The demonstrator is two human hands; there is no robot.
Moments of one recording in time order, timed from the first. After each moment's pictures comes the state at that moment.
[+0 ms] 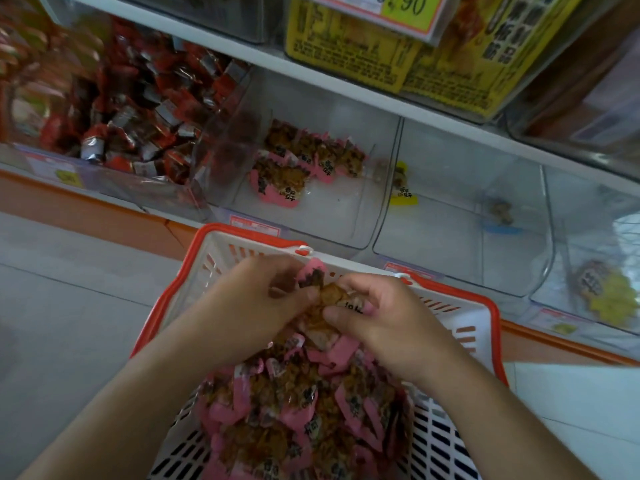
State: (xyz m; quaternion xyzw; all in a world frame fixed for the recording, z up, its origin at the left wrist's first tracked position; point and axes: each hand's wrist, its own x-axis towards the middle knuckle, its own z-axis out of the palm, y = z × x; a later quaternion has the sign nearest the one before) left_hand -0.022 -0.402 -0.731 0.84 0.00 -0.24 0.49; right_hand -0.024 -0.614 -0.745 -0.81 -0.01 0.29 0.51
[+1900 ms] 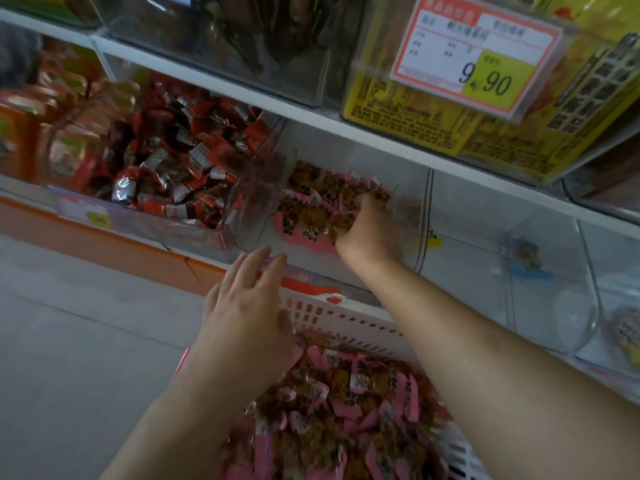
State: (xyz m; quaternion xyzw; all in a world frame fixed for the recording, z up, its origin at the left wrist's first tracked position) left_hand 0.008 -0.374 -0.753 0.95 0.04 -0.09 0.28; right_hand 0.157 -0.536 -0.798 -0.96 0.08 0.04 0.25
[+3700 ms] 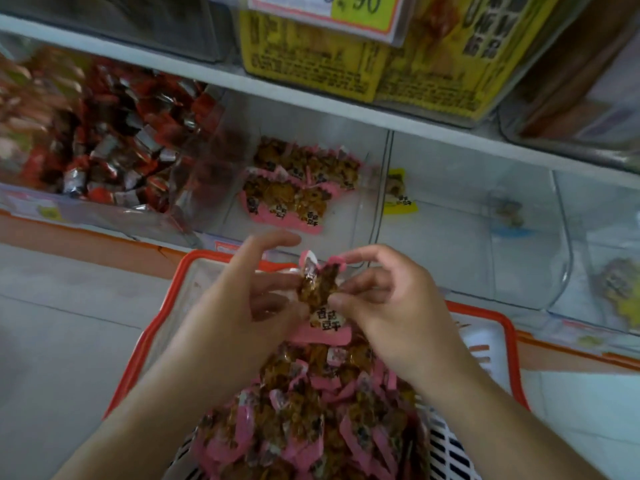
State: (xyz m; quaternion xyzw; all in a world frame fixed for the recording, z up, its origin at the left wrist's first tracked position) left_hand -0.018 -0.413 -0.742 0.78 0.06 -0.14 0.61; right_hand -0.002 -0.611 -0.731 -0.84 0.07 0.14 0.52
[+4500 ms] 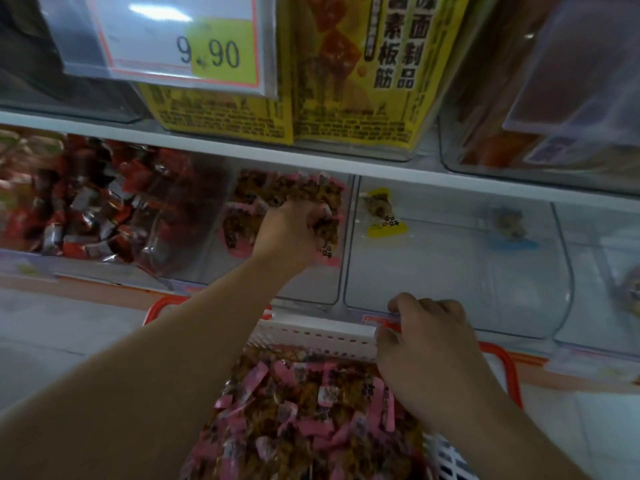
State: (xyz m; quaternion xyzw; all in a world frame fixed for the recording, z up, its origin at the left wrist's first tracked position) left_hand 0.167 -0.490 -0.808 0.94 0.00 -0.07 0.32; right_hand 0.020 -0.669 -0.742 -0.96 0.07 0.22 0.14
